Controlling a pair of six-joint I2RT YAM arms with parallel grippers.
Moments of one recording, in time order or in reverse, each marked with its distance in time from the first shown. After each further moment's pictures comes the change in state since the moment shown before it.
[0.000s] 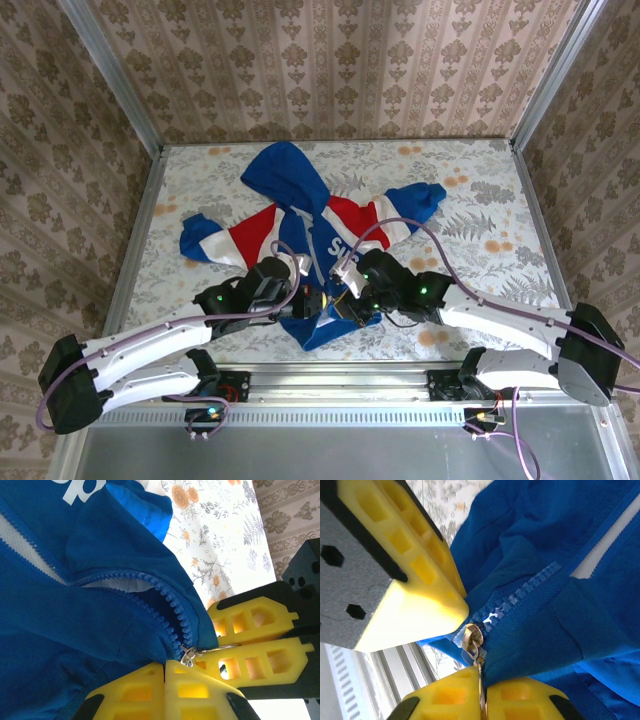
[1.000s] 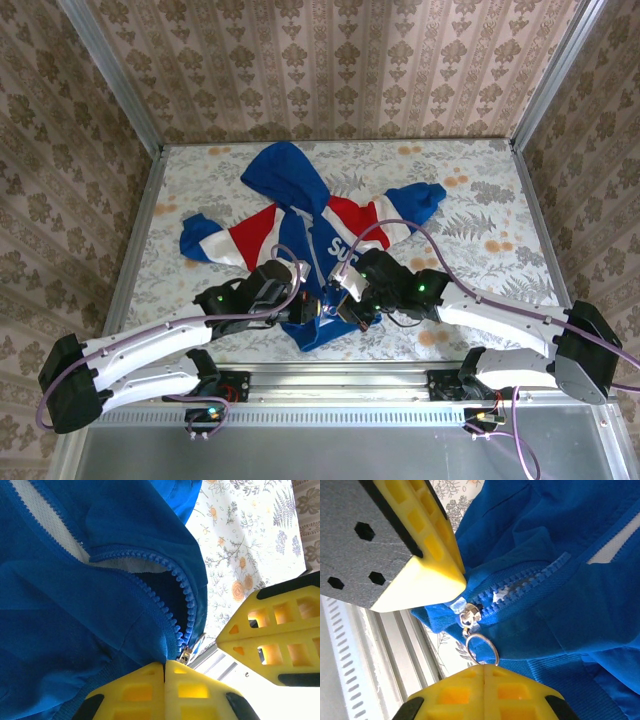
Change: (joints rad) left arm -0.006 0.000 0.000 -0.095 -0.009 0.017; right arm -0.004 0.009 0.002 -0.040 -0.064 -0.068
